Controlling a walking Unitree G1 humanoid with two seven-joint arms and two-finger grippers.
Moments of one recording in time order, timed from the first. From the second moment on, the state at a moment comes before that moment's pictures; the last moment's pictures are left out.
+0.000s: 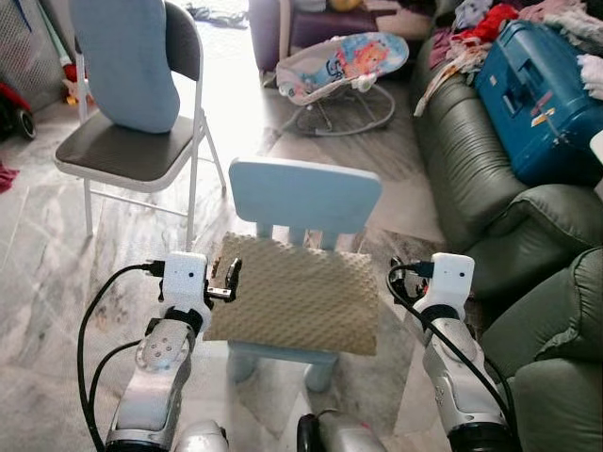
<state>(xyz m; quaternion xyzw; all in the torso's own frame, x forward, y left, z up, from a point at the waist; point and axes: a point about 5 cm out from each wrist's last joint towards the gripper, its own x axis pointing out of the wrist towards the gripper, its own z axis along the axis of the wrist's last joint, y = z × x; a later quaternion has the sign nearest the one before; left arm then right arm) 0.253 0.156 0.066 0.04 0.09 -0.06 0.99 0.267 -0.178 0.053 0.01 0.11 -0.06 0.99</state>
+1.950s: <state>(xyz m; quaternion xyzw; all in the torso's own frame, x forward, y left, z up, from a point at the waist) 0.268 0.170 0.089 0.09 0.07 -0.07 0.99 0.255 -0.178 0.061 0.03 0.10 -0.06 0.99</state>
